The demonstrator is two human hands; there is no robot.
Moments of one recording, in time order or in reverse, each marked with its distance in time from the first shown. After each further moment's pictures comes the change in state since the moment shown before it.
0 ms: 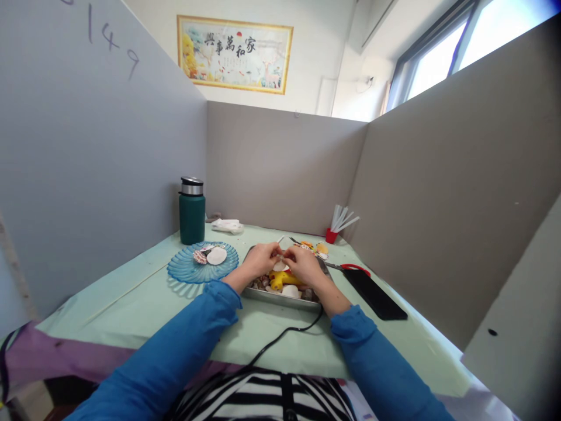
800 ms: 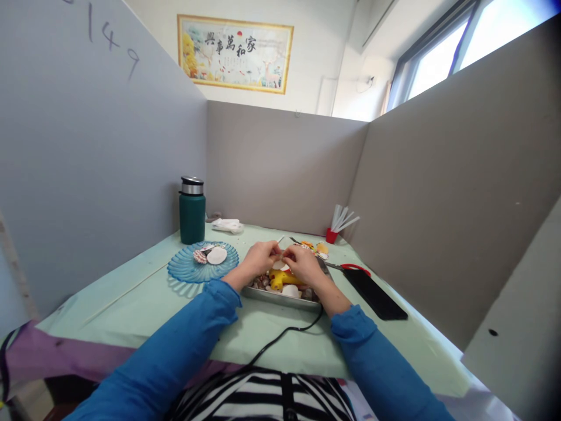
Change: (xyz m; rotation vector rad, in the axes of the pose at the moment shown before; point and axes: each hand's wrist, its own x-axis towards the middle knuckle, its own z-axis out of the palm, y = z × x) left_hand 0.002 -0.002 -0.002 -0.045 0.022 -0.011; right_hand 0.000 -0.002 0.000 0.079 0.017 -0.020
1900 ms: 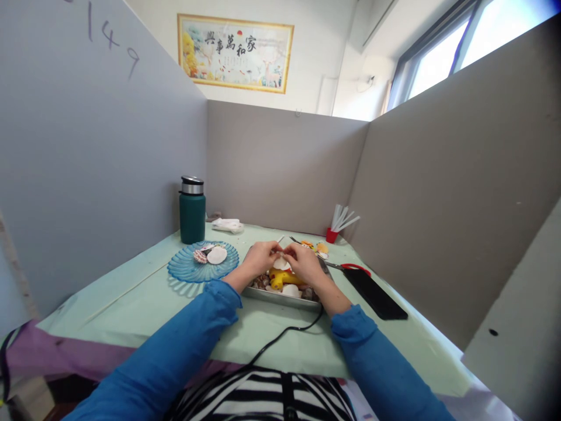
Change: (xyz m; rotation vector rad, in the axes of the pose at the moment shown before) left_hand -0.001 0.003 0.000 0.008 0.029 -0.024; right_hand -0.001 0.000 -0.001 0.008 0.032 0.026
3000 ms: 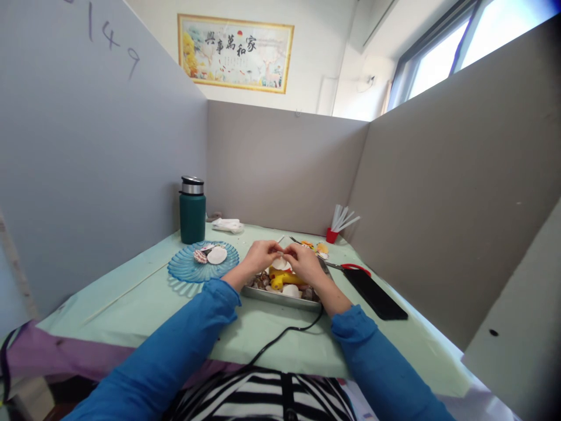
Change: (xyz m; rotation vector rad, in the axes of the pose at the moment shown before) left_hand 0.004 -0.003 0.000 -0.204 -0.015 -0.023; right_hand 0.001 0.001 0.000 0.030 -0.001 -0.010
